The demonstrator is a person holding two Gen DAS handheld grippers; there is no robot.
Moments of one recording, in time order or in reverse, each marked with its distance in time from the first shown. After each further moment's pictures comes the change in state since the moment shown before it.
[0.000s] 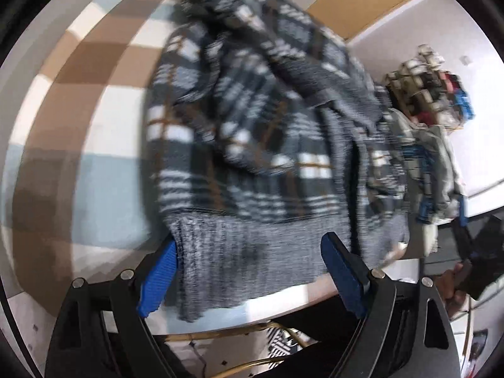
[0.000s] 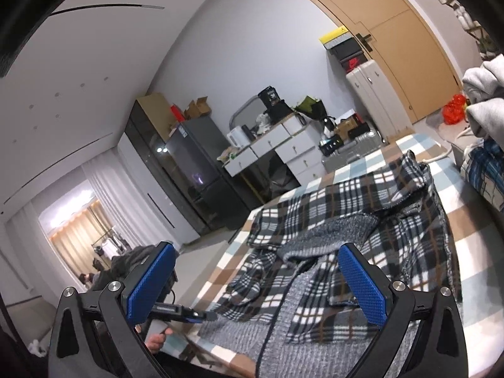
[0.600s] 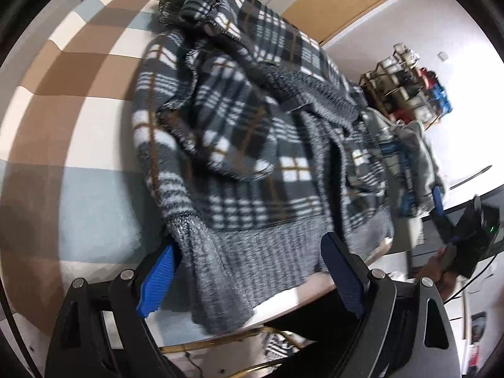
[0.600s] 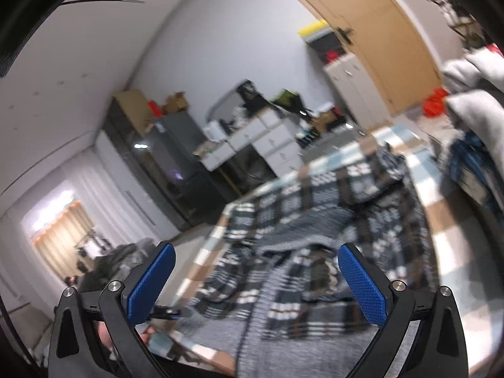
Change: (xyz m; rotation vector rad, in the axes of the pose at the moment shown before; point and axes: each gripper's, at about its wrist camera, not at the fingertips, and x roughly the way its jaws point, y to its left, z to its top) left arm -0.004 0.005 0.001 0.047 -0.010 -0.042; right arm 0.001 -0.020 0.003 0.043 0.057 -0.120
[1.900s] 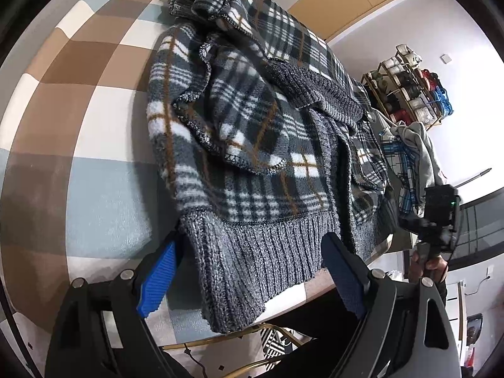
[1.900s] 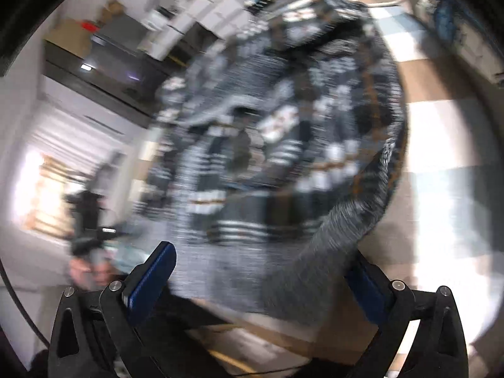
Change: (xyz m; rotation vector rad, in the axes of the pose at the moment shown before) left arm -0.007 0.018 -0.002 -0.030 0.010 -0.028; right arm 0.059 -0.094 -0.038 0.122 0.633 -0.166
